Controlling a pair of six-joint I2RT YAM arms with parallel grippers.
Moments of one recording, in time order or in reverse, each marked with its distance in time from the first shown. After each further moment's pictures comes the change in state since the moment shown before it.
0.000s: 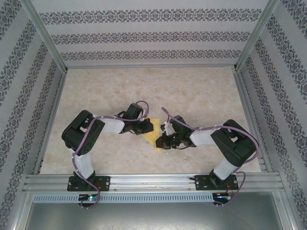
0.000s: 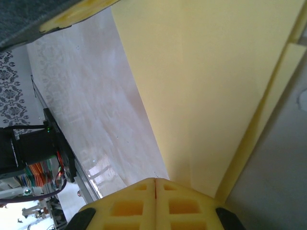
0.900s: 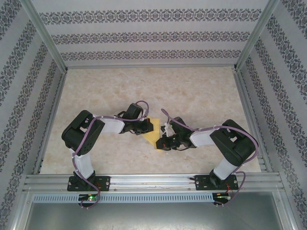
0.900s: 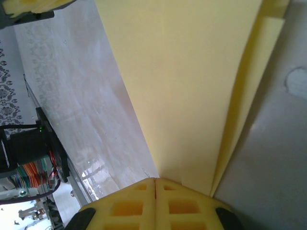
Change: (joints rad) left arm 0.001 0.000 -0.001 0.000 0.000 0.000; right arm 0.012 0.007 -0.018 0.009 0.019 0.000
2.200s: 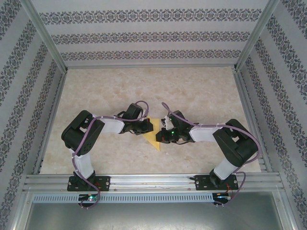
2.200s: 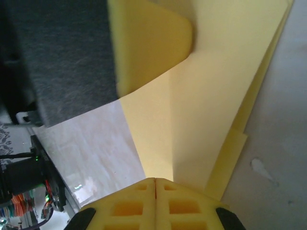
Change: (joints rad) left arm 0.000 -0.004 -0.004 0.000 -0.003 0.000; right arm -0.037 -0.010 0.114 -0.122 0.101 -0.038
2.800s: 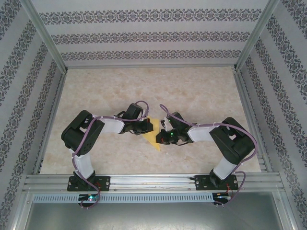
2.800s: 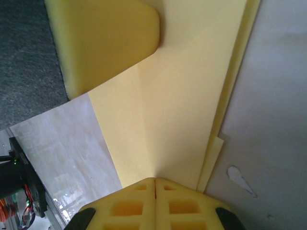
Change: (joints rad) left arm 0.000 -0.004 0.000 -0.002 -0.001 0.000; right arm 0.013 0.037 0.001 -0.007 0.036 -0.028
